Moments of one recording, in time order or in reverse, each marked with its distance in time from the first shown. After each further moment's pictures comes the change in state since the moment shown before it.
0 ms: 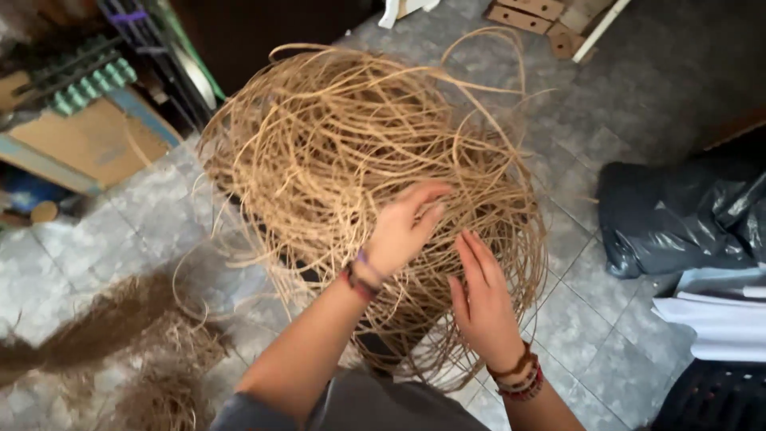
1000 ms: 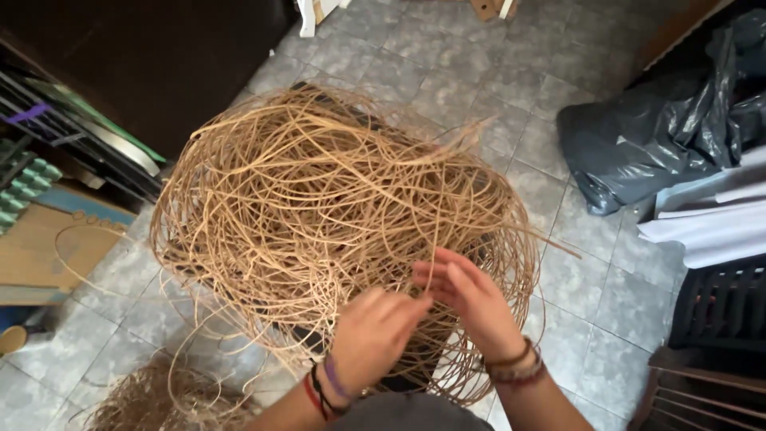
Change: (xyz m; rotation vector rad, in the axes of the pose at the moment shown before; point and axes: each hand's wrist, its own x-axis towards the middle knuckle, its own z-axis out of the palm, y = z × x) left_hand -0.035 0.041 -0.054 0.390 -0.244 0.414; right_hand 0.048 0.005 0.016 1.285 0.171 0.813
